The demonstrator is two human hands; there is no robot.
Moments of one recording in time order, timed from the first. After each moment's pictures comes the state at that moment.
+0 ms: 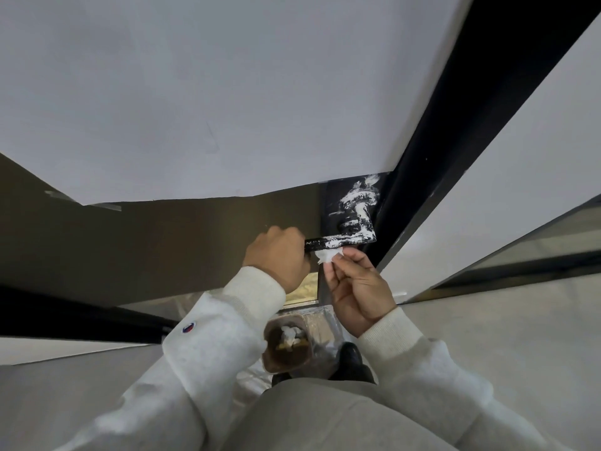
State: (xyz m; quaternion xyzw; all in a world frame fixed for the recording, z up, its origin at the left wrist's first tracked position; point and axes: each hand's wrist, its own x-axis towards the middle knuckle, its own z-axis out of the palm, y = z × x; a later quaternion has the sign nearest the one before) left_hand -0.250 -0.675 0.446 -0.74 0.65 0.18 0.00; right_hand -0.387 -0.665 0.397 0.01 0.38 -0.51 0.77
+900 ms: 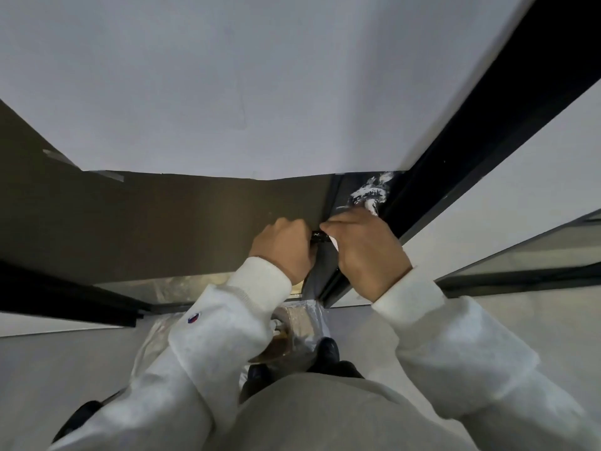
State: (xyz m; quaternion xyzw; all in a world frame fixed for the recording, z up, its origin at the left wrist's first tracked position) left_hand -0.243 -0.673 0.429 -0.73 0.65 0.21 -0.05; right_hand -0.397 -0.704 0.441 -0.90 0.40 -0.18 0.08
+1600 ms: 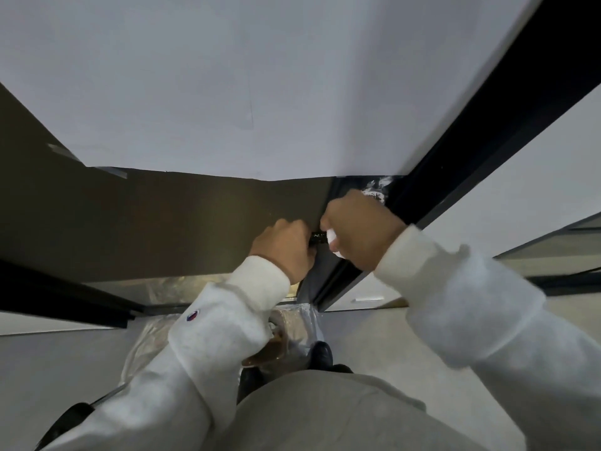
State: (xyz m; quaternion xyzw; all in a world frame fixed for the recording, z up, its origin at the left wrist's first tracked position) left_hand -0.242 -0.671 0.433 -0.73 0.64 0.24 -0.07; right_hand -0.377 -0.727 0.492 -0.90 0.42 0.09 0.09
